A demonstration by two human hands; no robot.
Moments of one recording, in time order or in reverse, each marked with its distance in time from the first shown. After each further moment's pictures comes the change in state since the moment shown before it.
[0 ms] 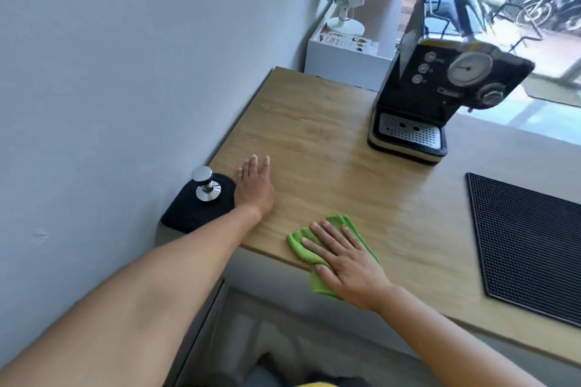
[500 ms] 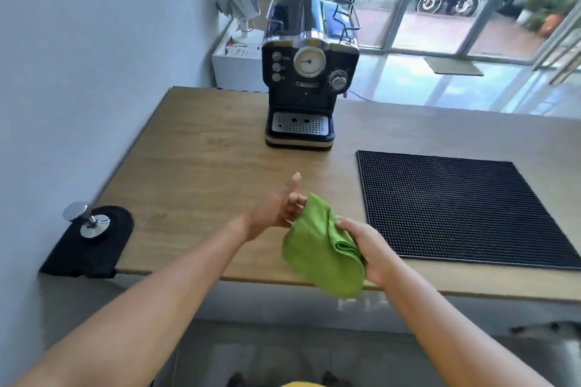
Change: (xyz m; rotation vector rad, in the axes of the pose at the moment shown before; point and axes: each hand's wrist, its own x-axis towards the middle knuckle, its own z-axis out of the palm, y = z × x) left_hand -0.081 0.220 -0.003 -1.002 -0.922 0.211; right_hand -0.138 0.094 -0.081 1.915 0.326 0.942
